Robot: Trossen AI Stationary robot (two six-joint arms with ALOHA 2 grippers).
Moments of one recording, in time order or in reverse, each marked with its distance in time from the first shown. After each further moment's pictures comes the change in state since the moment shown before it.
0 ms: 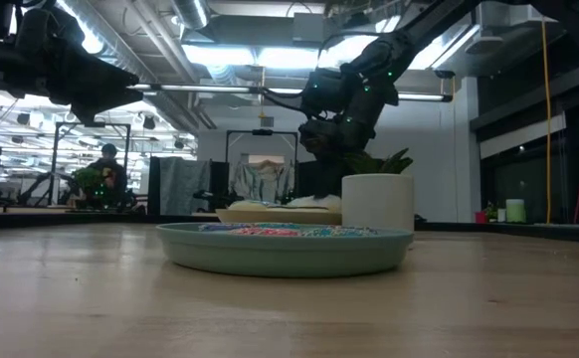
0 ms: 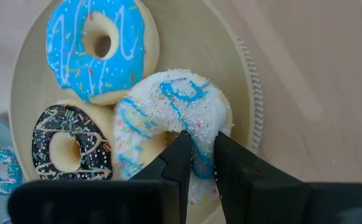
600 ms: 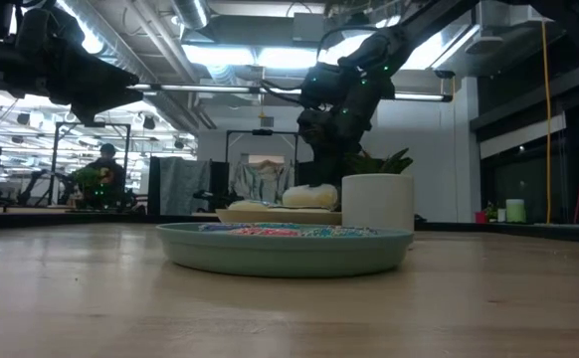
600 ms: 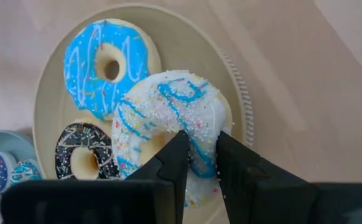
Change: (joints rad) left arm 0.000 0.000 0.000 0.000 0.000 0.000; right arm -0.020 0.001 0.065 -0.038 -0.016 0.026
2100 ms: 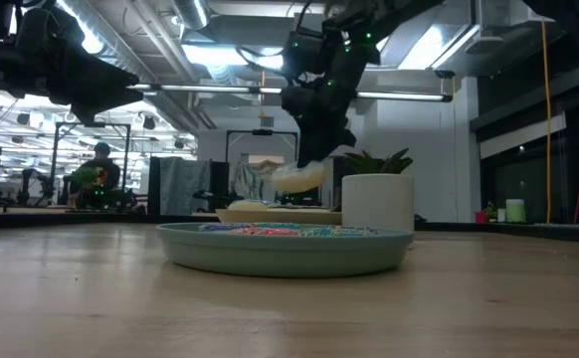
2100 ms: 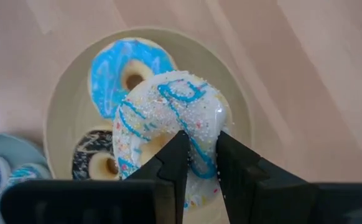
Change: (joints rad) left arm 0.000 0.000 0.000 0.000 0.000 0.000; right arm 0.103 0.031 0.220 -0.200 0.203 -0.018
